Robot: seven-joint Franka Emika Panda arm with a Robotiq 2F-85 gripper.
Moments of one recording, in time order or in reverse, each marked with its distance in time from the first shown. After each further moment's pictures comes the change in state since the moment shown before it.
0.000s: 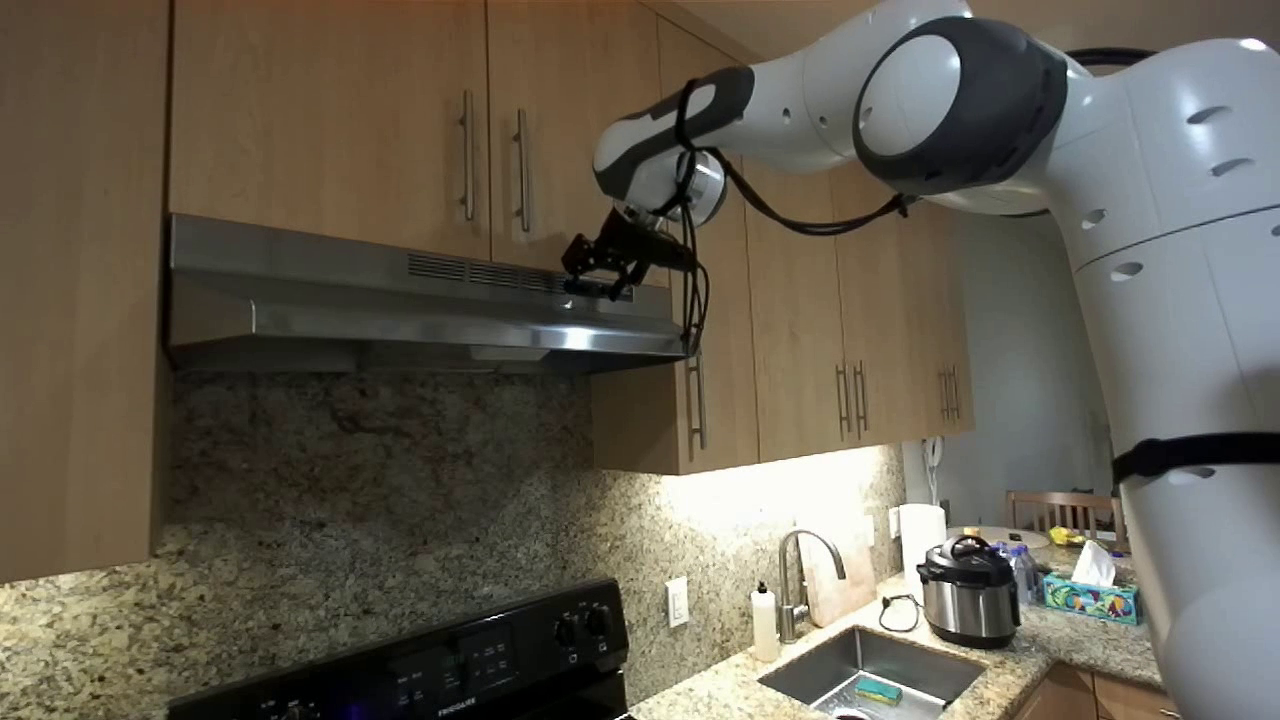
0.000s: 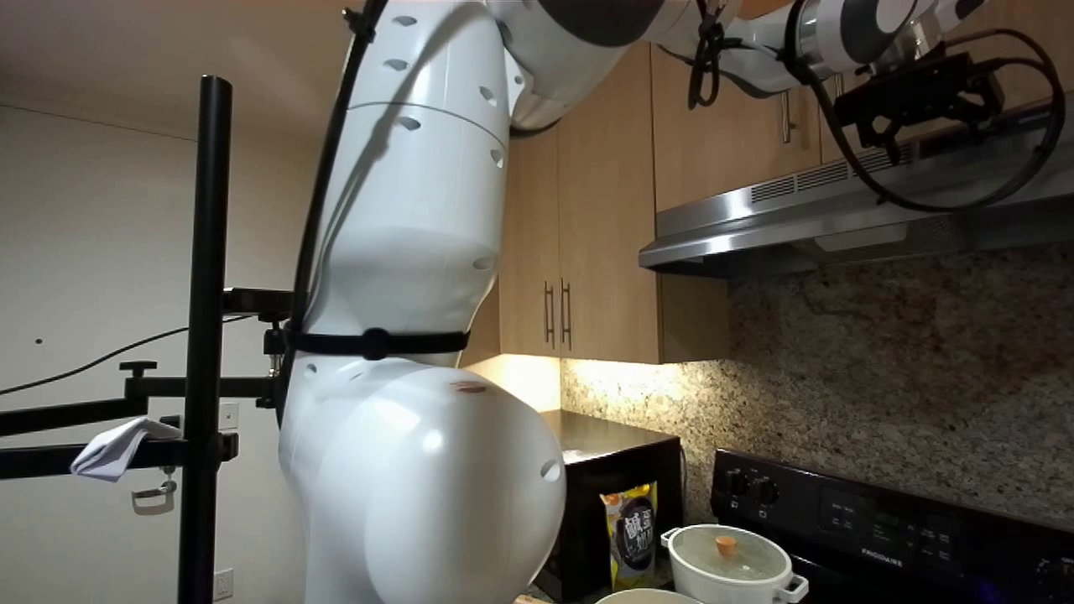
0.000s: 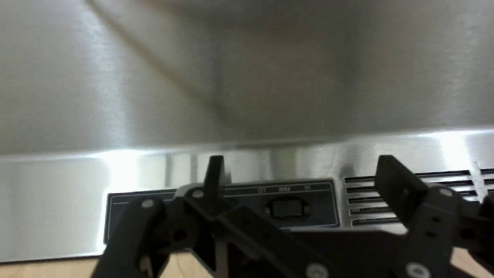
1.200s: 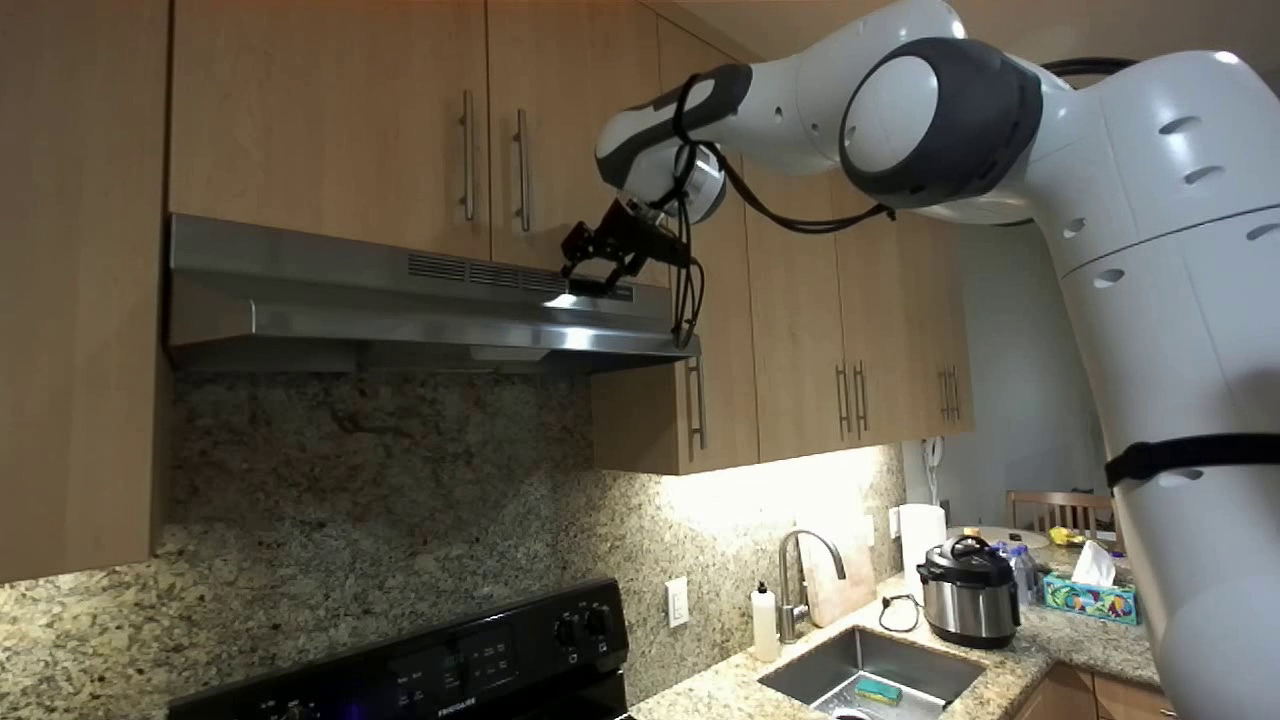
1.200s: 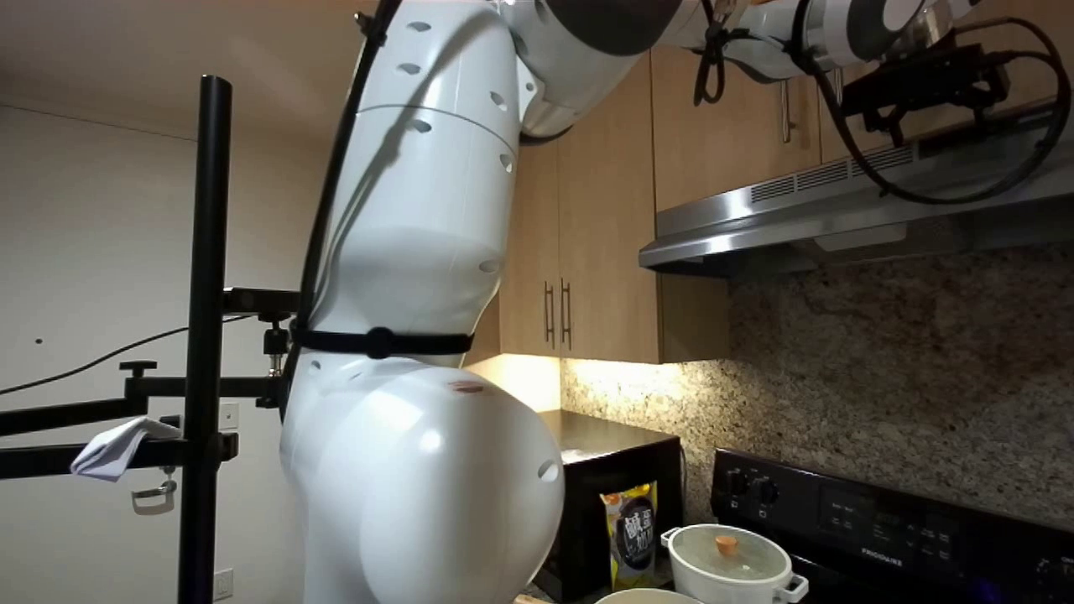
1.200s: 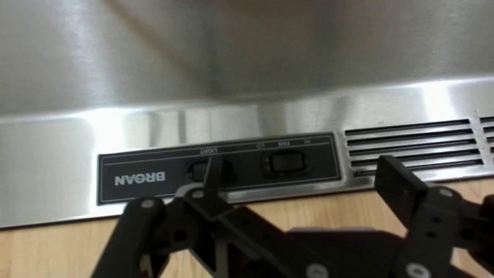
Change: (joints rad) arm -0.012 0.039 -0.008 0.071 0.117 0.021 -0.070
